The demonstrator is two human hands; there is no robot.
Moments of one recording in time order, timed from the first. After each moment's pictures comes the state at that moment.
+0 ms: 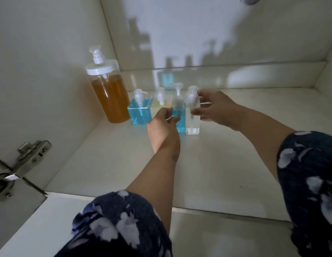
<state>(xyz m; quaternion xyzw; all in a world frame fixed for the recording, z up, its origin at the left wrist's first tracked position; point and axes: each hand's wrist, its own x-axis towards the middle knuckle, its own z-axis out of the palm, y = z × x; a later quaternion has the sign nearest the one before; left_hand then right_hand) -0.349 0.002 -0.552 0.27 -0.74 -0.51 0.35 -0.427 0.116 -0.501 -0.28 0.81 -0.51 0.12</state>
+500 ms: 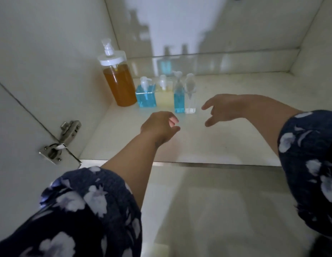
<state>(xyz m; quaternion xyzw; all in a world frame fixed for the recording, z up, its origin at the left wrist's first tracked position) -0.252 -0.004 -0.504 0.17 -0.94 -0.28 0.02 -0.338 0.159 -0.450 -0.25 0.94 -0.08 0.19</state>
